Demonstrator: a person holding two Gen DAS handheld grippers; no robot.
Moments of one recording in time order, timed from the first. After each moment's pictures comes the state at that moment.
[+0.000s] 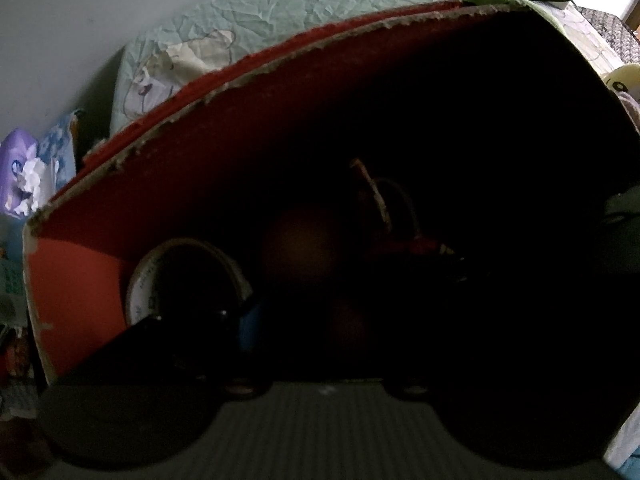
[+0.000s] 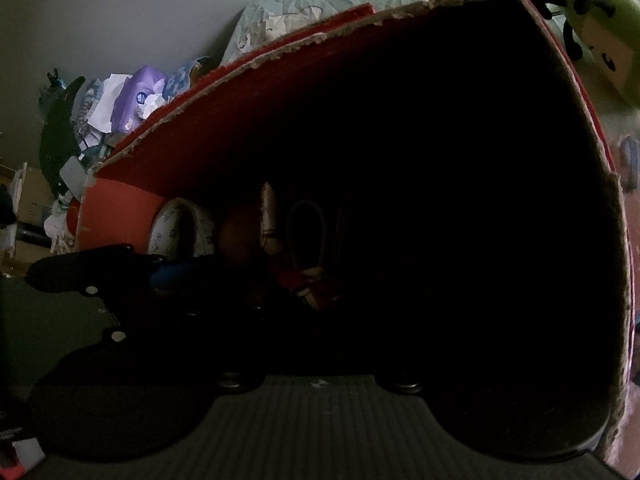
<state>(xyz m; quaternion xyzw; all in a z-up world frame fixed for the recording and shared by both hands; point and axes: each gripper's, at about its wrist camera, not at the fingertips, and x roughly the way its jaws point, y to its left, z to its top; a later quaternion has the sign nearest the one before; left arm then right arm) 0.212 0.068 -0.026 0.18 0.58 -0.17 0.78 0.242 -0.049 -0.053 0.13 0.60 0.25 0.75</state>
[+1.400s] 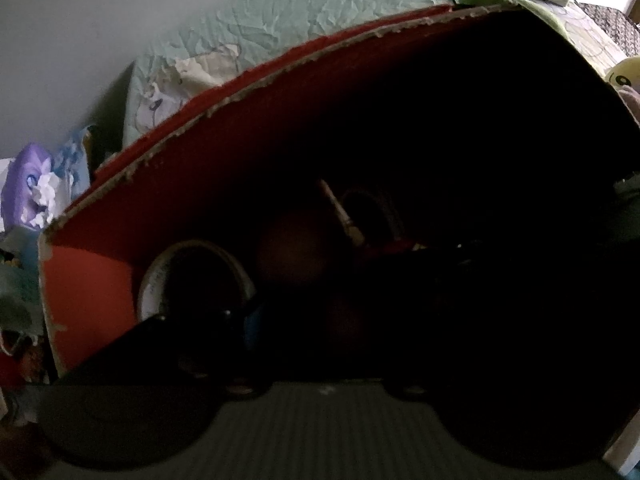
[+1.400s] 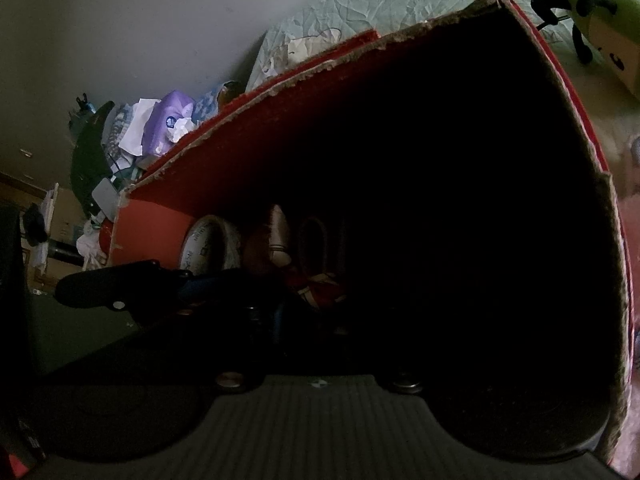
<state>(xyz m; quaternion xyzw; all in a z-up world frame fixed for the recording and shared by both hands) 0.204 0.062 -0.021 0.20 0.56 -0.16 0.79 0.241 -0.059 -0.051 0.17 0.57 0.29 0.75</state>
